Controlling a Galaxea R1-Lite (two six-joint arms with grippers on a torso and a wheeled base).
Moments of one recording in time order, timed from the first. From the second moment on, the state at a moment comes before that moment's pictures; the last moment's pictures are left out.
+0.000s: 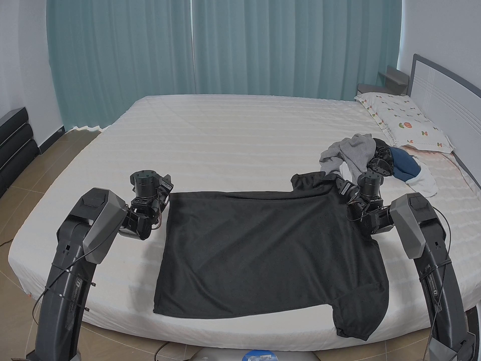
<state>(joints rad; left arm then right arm) -0.13 2.80 -1.81 -0.76 0.20 -0.93 0.05 2.91 -2.00 -0.73 -0.13 0.50</state>
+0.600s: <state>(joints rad) -0.12 2.67 -1.55 -0.80 0.18 -0.97 -0.01 2.70 -1.68 -0.79 -0.06 0.61</state>
